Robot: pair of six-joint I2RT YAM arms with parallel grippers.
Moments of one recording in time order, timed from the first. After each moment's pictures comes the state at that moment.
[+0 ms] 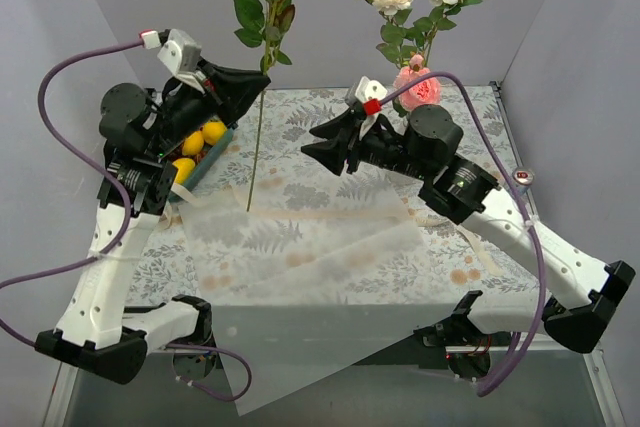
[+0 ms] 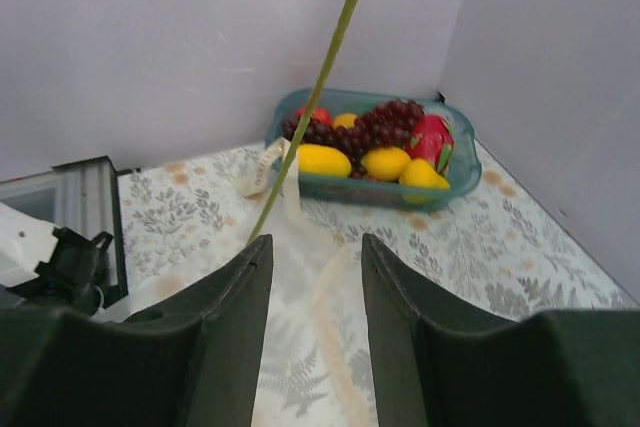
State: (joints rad) left arm -0.32 1.13 1.51 -0.13 0.51 -0.22; right arm 0.88 1.23 1.34 -0.07 -0.32 -0.01
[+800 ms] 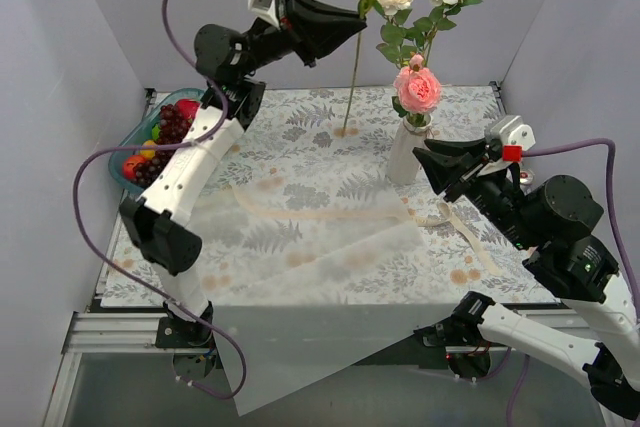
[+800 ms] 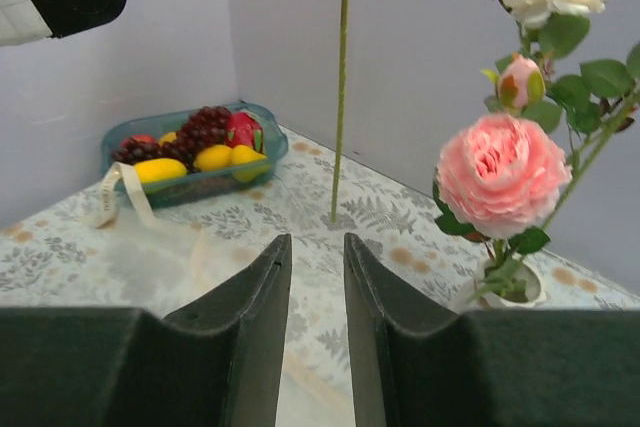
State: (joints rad) left arm -0.49 1.71 1.93 0.59 0.84 -0.57; right arm 0.88 0.69 1.23 -0.35 0.12 -0.05
